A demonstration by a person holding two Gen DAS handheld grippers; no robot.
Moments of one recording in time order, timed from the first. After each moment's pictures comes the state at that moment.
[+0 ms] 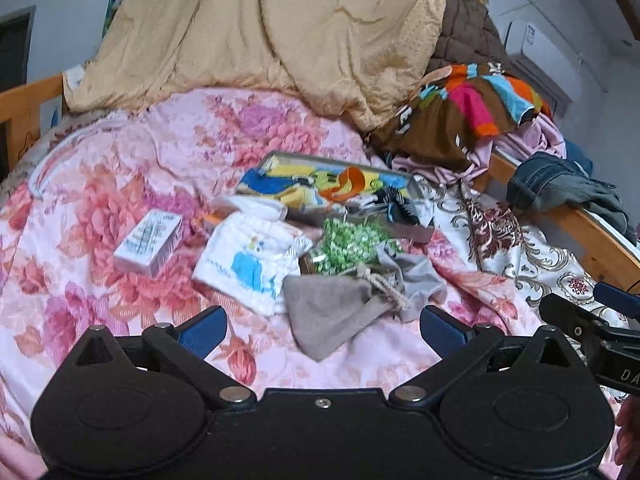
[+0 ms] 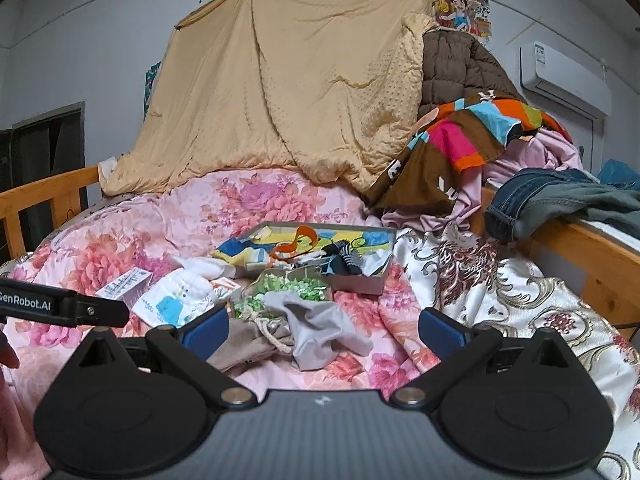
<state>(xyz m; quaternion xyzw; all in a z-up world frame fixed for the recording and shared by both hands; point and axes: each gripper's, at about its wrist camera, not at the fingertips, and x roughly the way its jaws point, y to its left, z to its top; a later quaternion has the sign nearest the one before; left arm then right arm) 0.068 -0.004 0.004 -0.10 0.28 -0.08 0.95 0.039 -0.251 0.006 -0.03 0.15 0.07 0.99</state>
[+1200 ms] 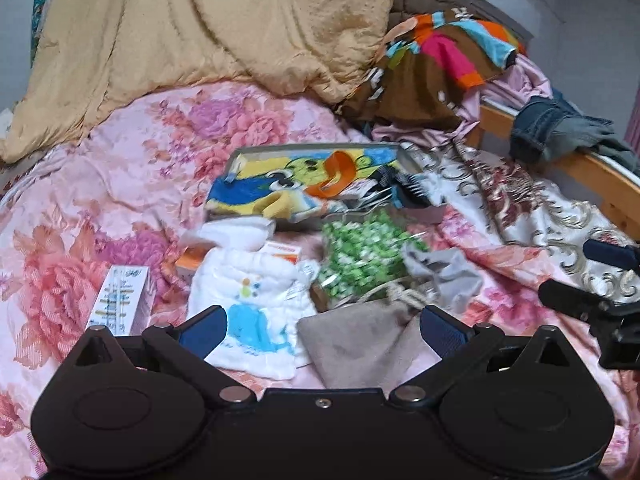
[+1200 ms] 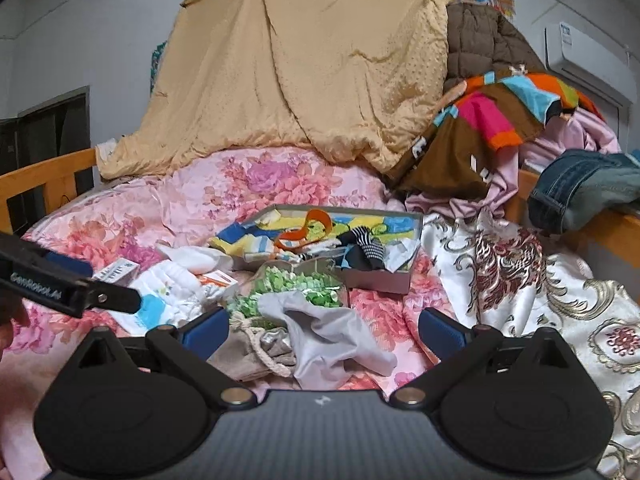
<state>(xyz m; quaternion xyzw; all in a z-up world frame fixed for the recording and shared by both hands) 0.178 0.000 -0.013 0.00 0.31 -0.14 0.94 0.133 -0.247 -0.019 -0.03 0.18 0.10 0.98</state>
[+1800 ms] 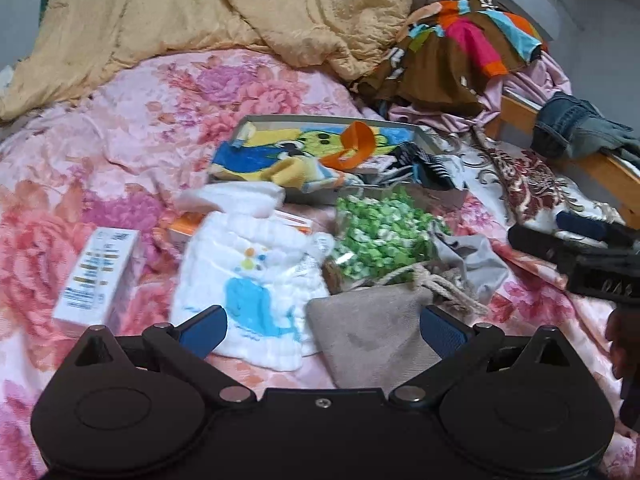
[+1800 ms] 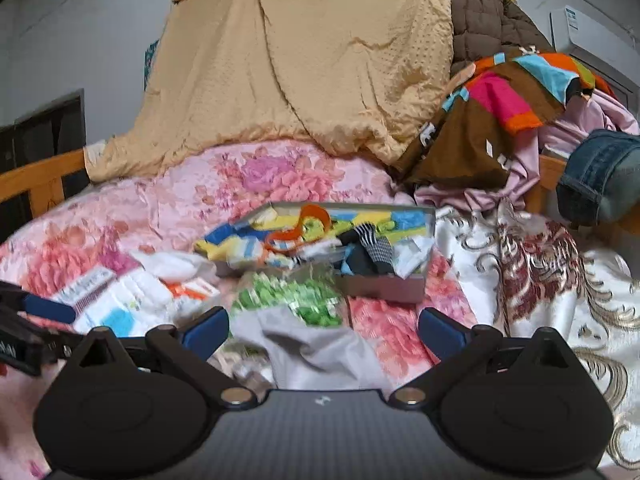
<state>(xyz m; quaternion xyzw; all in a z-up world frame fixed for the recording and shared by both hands) 0.203 0.004 -0.045 -0.03 0.33 -0.14 0.93 0.194 -0.250 -0.044 -0.02 0.19 0.11 0.98</state>
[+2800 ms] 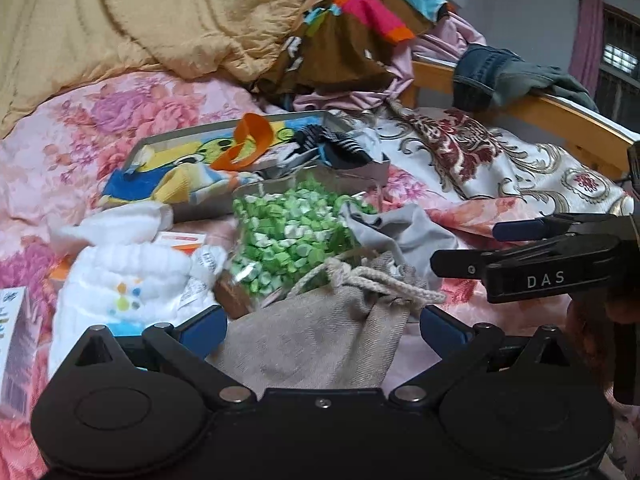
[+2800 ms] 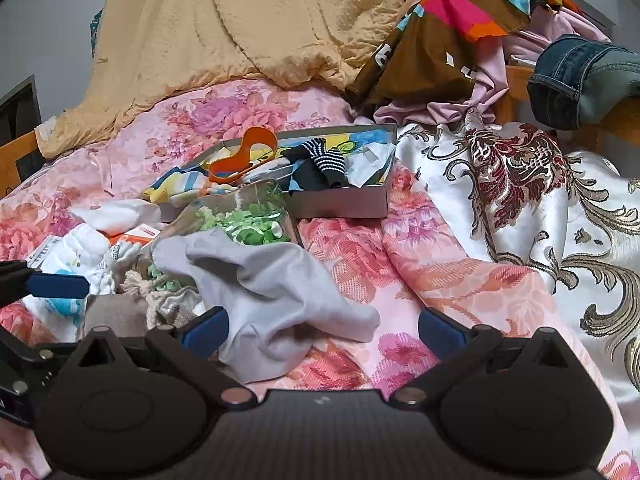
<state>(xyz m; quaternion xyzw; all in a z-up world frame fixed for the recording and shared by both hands) 0.229 -0.051 -0.082 0.04 0.29 -0.26 0.92 0.219 -0.272 -0.085 0.02 0.27 0.06 0.96</state>
